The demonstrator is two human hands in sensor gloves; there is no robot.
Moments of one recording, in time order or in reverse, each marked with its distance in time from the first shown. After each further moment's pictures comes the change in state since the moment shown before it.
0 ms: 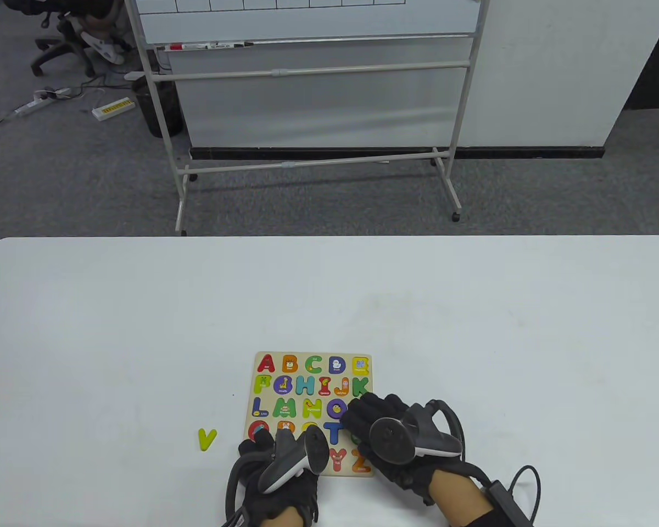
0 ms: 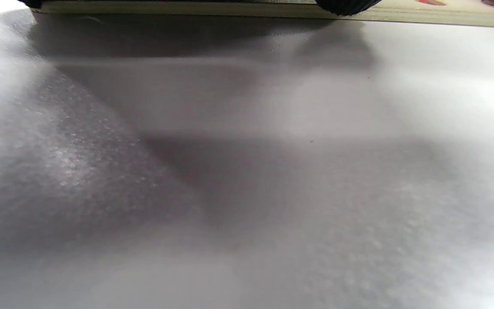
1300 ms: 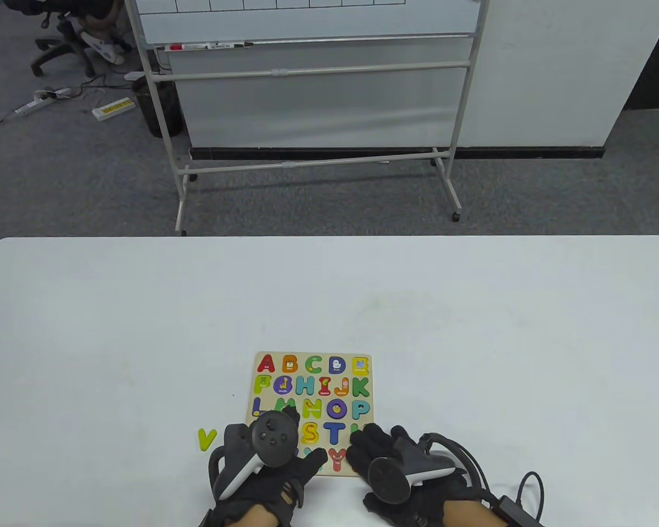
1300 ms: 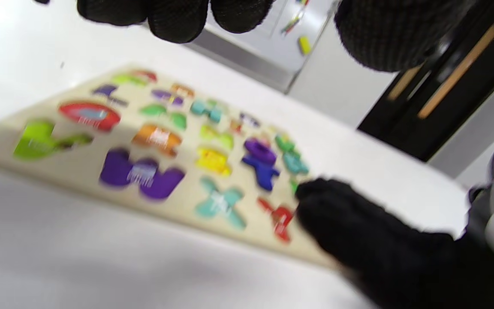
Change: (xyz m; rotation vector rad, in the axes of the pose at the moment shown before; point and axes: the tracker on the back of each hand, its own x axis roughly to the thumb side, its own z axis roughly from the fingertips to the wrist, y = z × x) left_hand -0.038 0.065 0.054 0.342 -0.216 0.399; right_hand 0.010 0.053 0.020 0.464 -0.099 0.084
